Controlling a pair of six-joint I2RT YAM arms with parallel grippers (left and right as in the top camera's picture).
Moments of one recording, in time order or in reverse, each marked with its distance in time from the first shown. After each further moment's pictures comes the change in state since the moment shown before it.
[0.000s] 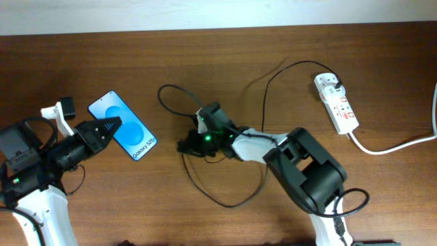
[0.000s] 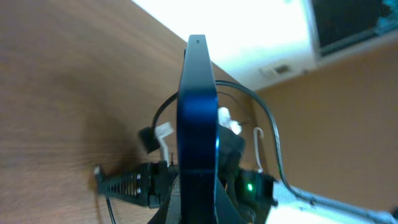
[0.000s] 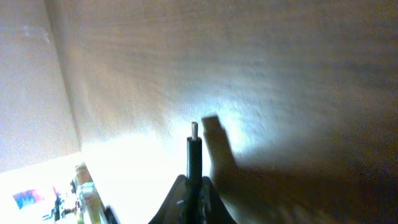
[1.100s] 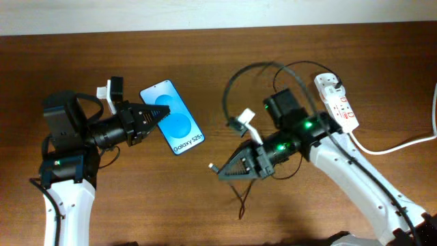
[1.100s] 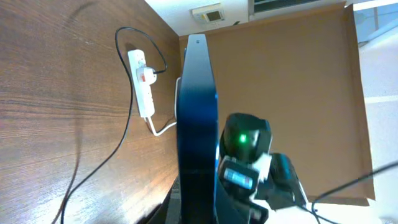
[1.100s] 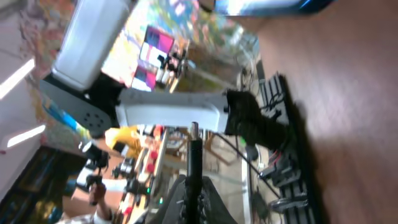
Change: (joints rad) left arm -0.384 0.000 -0.003 0.341 0.077 -0.655; right arm -0.240 -0.687 -0.020 -1.075 -0.793 -1.071
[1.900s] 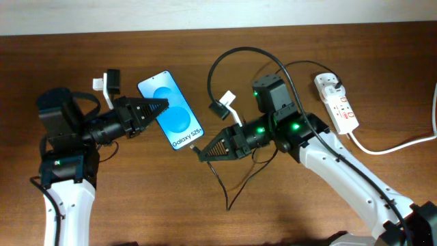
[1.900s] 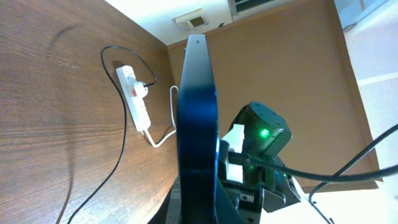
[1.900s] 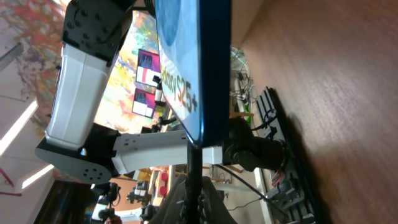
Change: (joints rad) left arm 0.000 0.000 0.000 0.148 0.022 -0.011; right arm 0.078 0.041 -0.009 0.581 0.101 0.702
